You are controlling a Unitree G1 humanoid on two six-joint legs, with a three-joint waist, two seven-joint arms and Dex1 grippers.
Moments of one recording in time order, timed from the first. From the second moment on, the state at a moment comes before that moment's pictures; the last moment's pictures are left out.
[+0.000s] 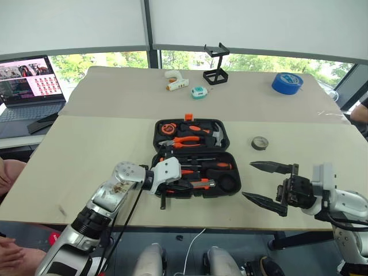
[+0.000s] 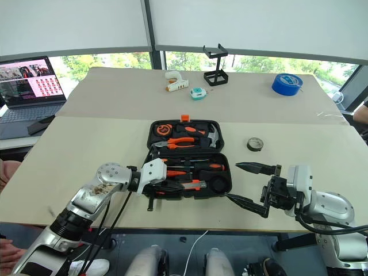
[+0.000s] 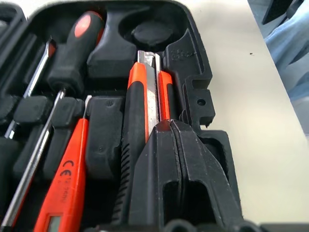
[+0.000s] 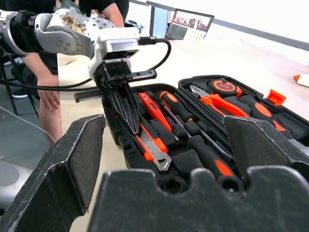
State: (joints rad) left arm -0.43 0.52 -0.35 -0.11 -0.18 0.48 -1.10; right arm 0.08 -0.69 -0.25 -0.33 0.65 0.10 1.16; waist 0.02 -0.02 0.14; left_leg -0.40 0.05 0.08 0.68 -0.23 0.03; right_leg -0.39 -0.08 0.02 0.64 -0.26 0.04
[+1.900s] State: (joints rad) left arm -0.23 0.56 0.09 -0.10 -0.50 0.20 -1.13; right arm 0.18 -0.64 -0.47 -0.11 0.61 -0.02 1.08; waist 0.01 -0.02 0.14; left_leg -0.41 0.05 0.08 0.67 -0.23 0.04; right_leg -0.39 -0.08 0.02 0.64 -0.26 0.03
